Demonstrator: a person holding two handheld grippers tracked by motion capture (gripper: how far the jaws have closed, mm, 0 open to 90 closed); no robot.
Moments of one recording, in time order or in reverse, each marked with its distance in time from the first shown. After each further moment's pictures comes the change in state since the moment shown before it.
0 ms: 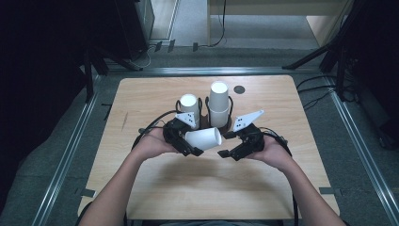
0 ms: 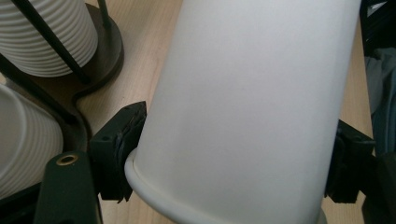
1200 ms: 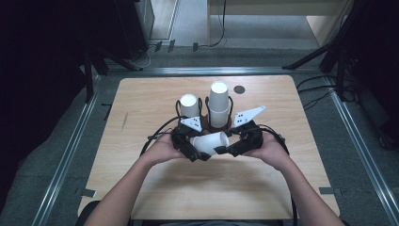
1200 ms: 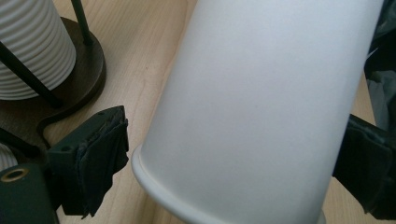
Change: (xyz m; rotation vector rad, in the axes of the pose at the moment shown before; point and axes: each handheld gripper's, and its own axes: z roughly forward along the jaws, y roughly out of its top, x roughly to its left) left arm -0.003 -0.004 0.032 -0.100 -0.033 -0.028; right arm -0.001 0.011 -0.004 -0.089 0.081 0.024
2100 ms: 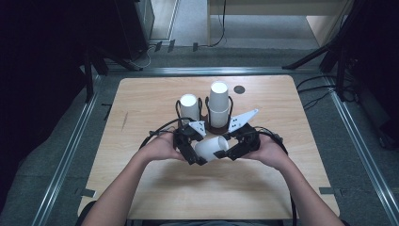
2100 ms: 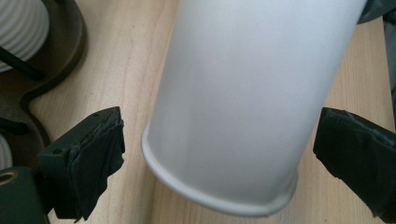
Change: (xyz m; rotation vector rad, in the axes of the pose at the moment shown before) left arm -0.001 0.006 0.004 0.194 -0.005 0.067; right arm 0.002 -0.003 0.011 0.100 -0.016 -0.050
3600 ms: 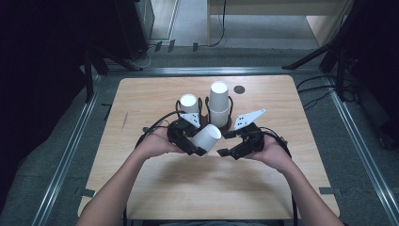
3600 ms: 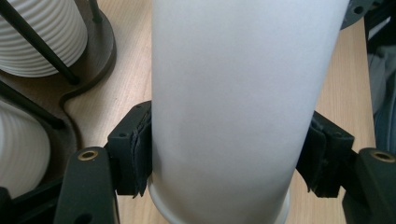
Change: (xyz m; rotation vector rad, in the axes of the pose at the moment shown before) left arm 0.007 0.004 -0.026 -0.035 0.009 -0.035; right arm 0.000 -0.007 -0.010 -0.041 -0.055 0.061
